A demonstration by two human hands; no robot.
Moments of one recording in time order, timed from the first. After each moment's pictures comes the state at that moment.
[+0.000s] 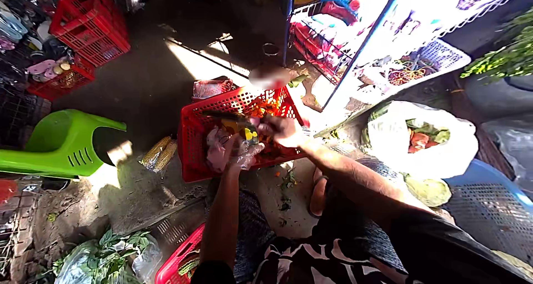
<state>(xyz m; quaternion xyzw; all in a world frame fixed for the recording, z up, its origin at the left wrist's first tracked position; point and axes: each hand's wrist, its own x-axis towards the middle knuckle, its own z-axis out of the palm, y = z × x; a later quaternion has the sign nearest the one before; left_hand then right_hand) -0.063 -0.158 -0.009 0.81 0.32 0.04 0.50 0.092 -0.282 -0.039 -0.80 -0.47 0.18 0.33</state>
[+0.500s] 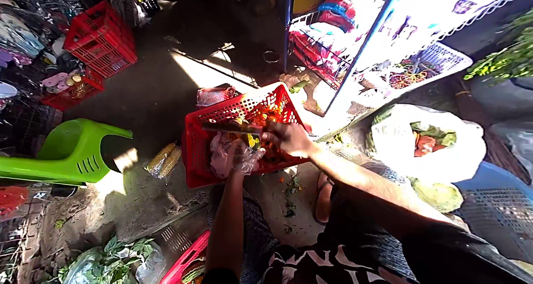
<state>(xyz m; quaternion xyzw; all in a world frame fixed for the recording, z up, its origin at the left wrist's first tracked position) -0.059 -0.154 -0.007 0.86 0.32 0.05 0.40 0.085 -0.290 -0.007 -0.80 -0.46 0.19 0.34</state>
